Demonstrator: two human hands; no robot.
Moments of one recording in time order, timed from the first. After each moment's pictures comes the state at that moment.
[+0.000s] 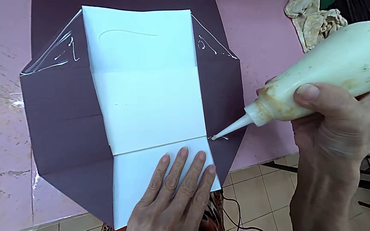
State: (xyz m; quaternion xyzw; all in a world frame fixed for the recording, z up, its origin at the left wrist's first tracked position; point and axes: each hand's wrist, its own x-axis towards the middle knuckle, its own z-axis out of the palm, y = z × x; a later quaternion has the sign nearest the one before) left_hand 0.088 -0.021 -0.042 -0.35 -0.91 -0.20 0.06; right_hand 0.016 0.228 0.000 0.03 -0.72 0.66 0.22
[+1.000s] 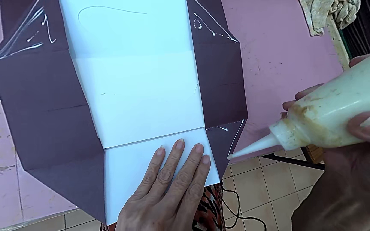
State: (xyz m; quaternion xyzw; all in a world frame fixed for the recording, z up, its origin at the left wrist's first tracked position) left_hand 0.088 -0.023 -0.042 -0.34 -0.91 -0.23 0.06; right_hand 0.050 0.261 -0.006 0.04 -0.73 0.65 0.21
